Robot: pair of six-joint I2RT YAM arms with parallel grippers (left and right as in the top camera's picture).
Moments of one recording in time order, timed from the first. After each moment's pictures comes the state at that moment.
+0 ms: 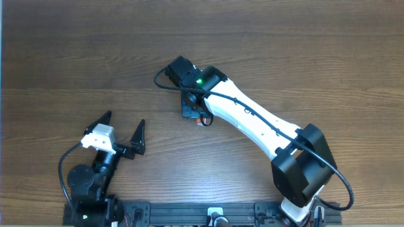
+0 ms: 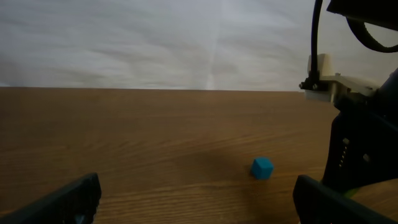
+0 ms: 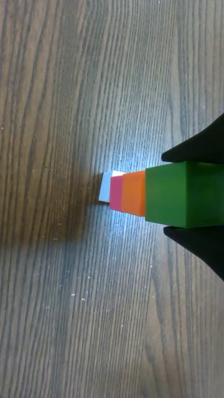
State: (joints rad) left arm 0.04 0.01 0.01 -0.05 0.33 -0.13; right arm 0.75 1.88 1.53 -1.07 0.06 0.68
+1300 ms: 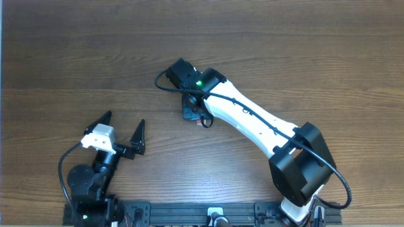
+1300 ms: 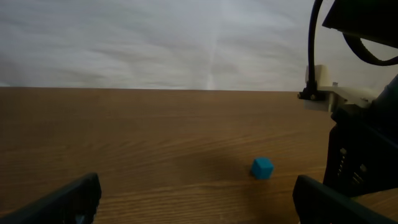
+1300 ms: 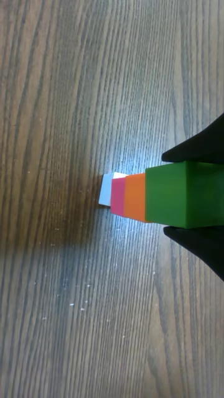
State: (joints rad) left arm 0.04 0.01 0.01 -0.05 0.33 -0.13; right arm 0.75 1.89 1.50 -1.04 0.06 0.68
